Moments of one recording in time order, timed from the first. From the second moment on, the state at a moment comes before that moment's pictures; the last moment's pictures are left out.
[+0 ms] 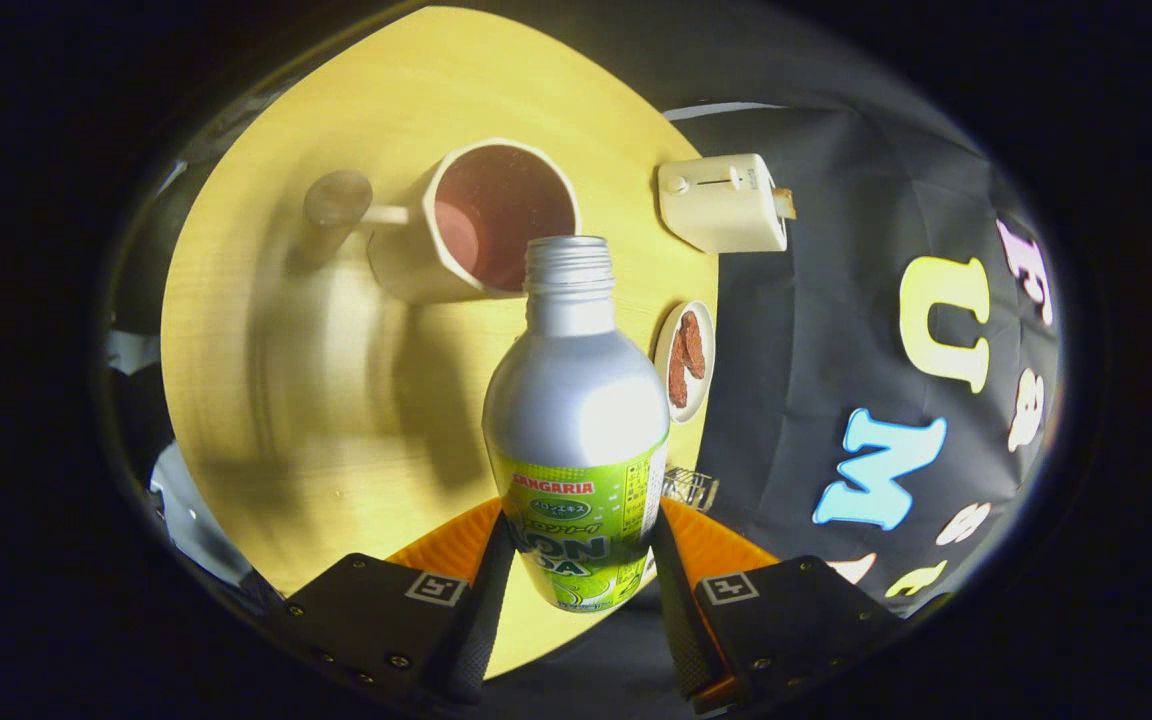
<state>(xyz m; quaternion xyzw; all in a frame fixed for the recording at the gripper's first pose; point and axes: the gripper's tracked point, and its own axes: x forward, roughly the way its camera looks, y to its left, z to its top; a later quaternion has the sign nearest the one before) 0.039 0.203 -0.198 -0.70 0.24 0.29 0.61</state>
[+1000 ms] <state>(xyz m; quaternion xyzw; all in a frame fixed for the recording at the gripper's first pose) 0.022 0.209 -0.236 -0.33 0.31 0.37 0.81</state>
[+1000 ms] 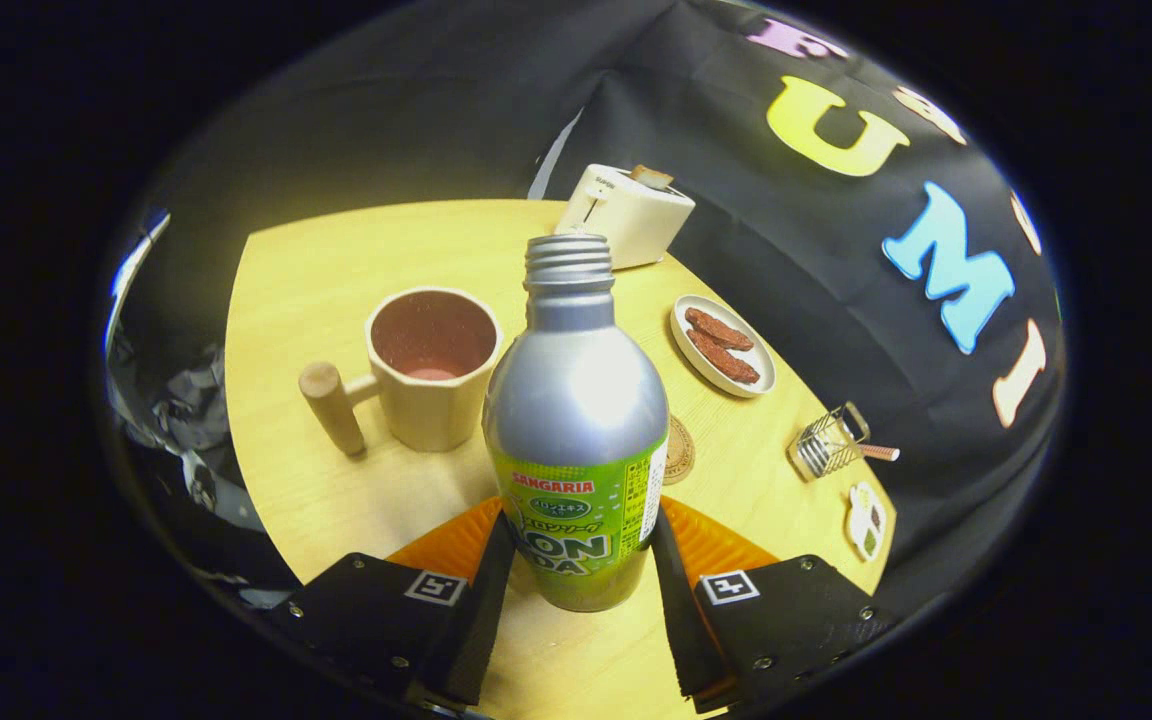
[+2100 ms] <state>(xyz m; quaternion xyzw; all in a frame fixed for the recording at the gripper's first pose) 0.120 0.234 -0.227 -0.13 0.25 0.38 0.88</state>
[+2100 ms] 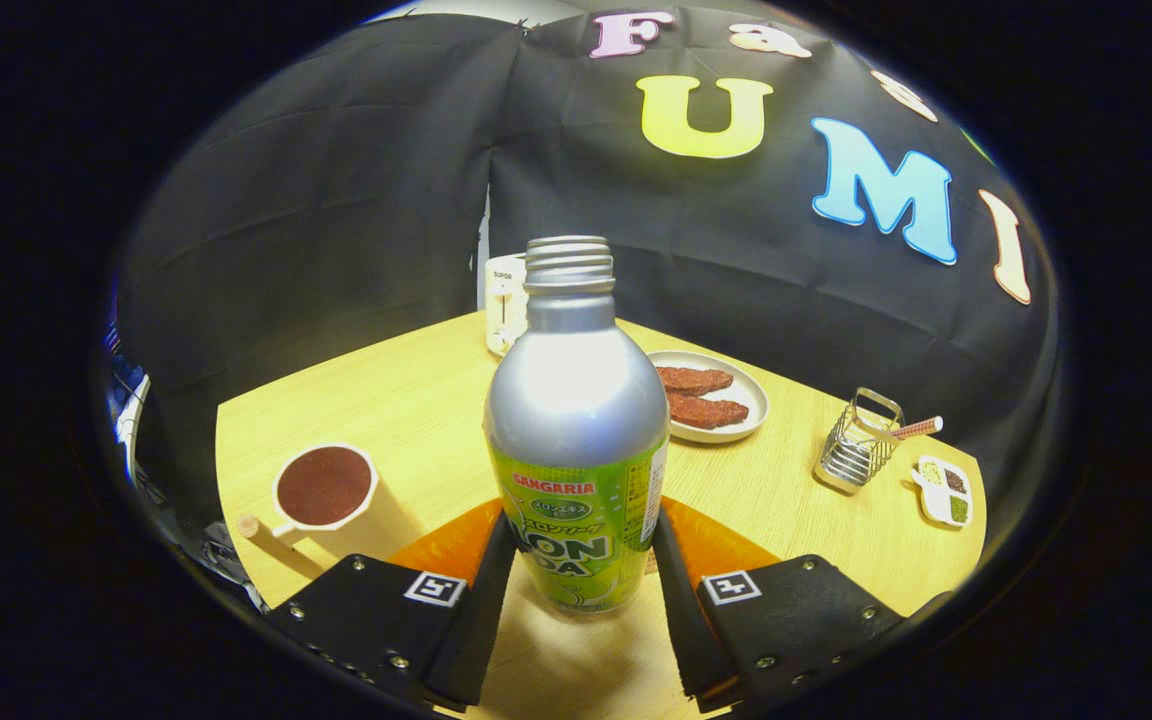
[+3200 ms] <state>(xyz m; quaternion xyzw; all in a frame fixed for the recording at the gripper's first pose) 0.188 0.247 -0.264 -0.10 0.22 0.33 0.91</state>
